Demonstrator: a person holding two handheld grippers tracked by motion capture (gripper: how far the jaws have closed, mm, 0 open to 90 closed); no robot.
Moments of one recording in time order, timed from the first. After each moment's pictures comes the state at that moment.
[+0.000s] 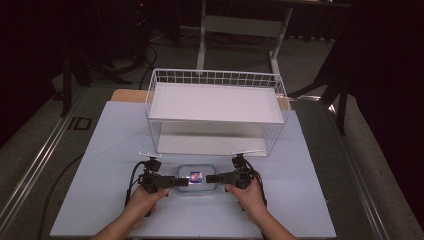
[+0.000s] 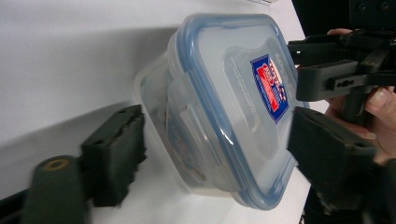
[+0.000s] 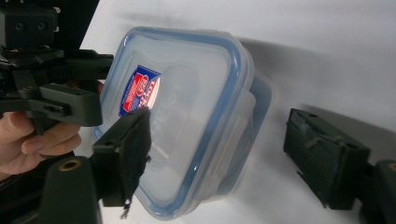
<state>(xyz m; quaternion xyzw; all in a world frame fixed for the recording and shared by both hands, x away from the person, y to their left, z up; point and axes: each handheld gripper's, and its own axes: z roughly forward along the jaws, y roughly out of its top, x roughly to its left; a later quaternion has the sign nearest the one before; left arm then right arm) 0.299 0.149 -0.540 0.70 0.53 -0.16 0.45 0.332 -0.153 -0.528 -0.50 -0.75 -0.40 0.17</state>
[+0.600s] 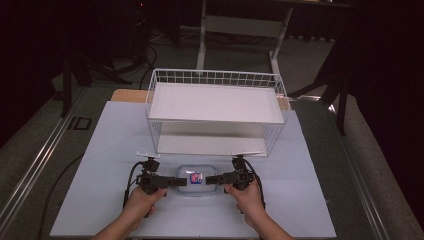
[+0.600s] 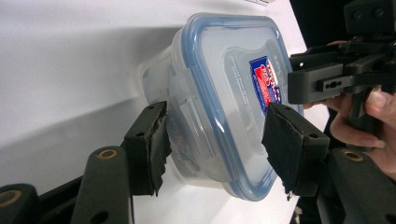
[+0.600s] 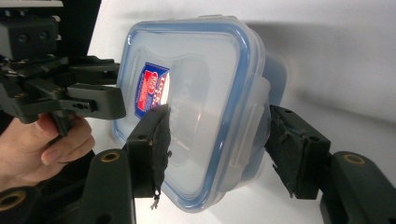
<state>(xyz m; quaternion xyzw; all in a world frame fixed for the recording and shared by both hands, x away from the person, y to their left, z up) 0.294 0.152 -0.533 0.70 0.53 -0.16 0.45 0.325 -0.151 -0.523 -0.54 -0.72 -0.38 0.20</state>
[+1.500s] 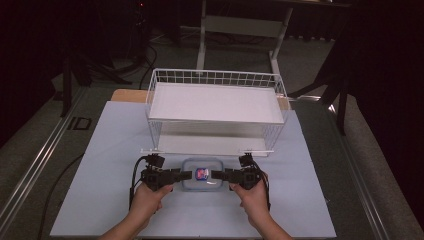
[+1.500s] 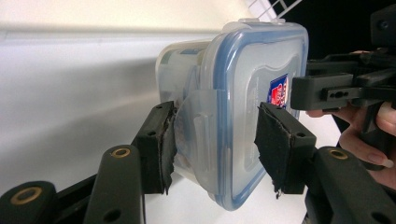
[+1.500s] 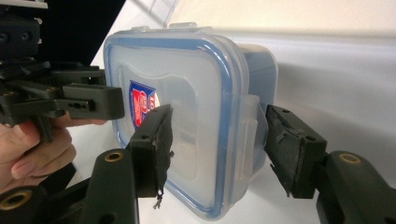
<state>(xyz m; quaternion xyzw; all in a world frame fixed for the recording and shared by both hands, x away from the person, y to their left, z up) 0.293 0.130 -0.496 0.71 0.52 -0.08 0.47 0.311 -0.162 -0.490 -0.50 -0.74 -0.44 0.09</state>
